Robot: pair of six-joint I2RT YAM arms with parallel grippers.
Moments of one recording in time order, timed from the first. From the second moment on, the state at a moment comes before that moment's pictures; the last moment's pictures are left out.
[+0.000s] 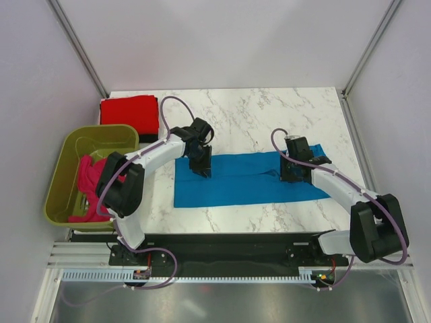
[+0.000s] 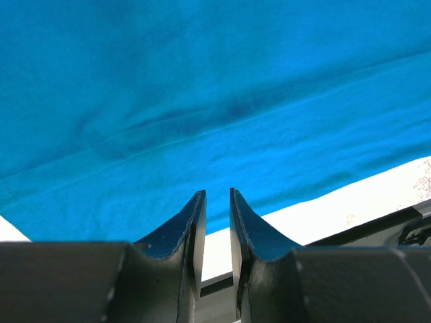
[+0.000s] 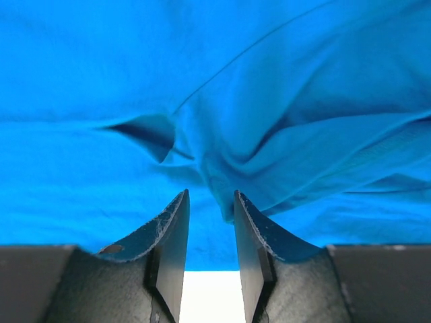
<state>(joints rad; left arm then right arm) -0.57 1.81 1.32 -0.76 0.17 -0.48 0.26 1.33 0.76 -0.44 0.05 0.30</state>
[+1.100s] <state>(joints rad) -0.57 1.78 1.30 -0.75 0.16 -0.48 0.53 1.54 0.90 -0.65 0.48 0.41</state>
